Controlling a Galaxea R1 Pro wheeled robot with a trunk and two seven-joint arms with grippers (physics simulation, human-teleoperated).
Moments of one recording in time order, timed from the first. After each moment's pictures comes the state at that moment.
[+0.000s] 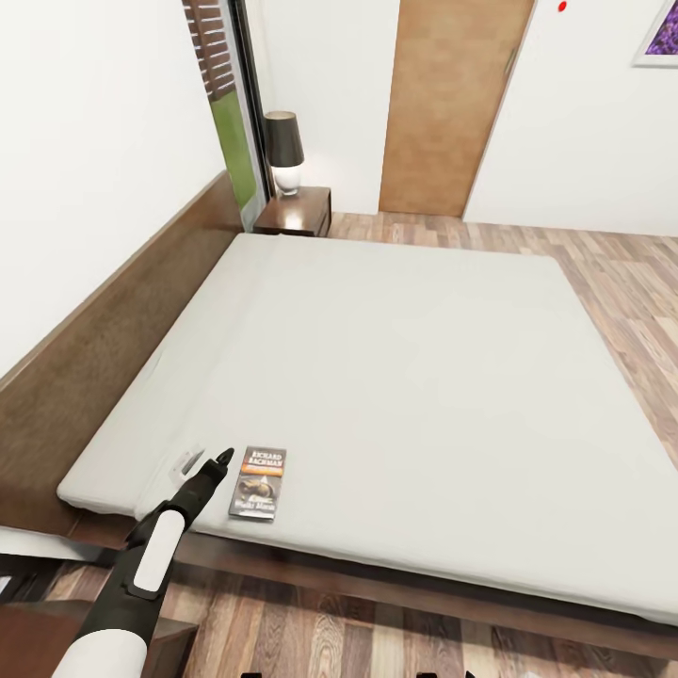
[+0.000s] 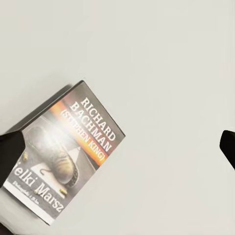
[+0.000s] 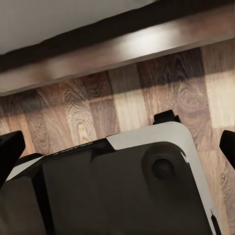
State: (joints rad) left arm -0.50 -0.03 0.26 -1.01 0.70 0.28 0.01; right arm -0.28 -0.16 0.07 -0.19 -0.56 -0.21 0.43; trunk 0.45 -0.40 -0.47
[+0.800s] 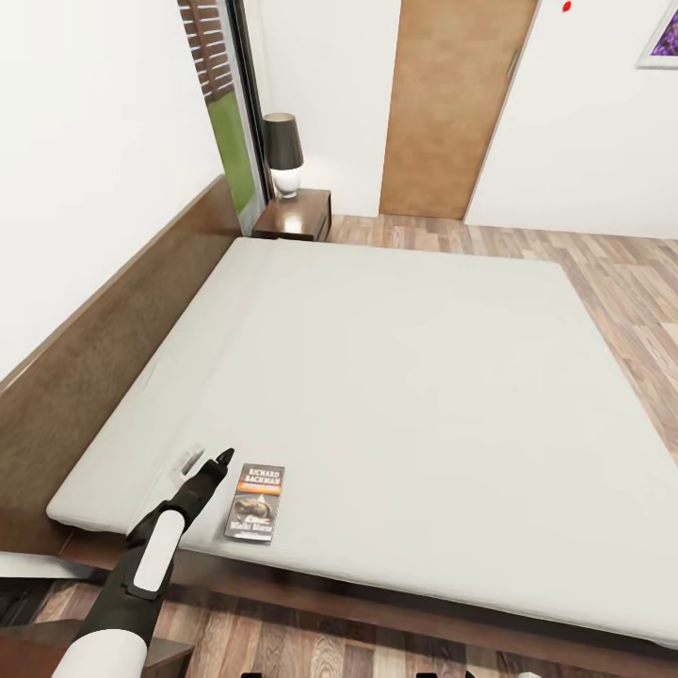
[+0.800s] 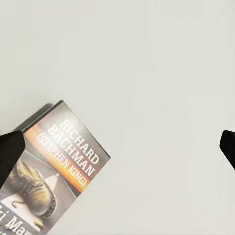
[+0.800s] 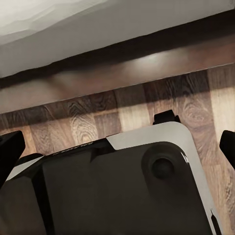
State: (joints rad) left arm -0.50 -0.03 0.26 -1.01 0.70 0.28 0.01; right arm -0.28 -0.16 0.07 -0.19 -0.56 -0.21 0.43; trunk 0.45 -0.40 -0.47
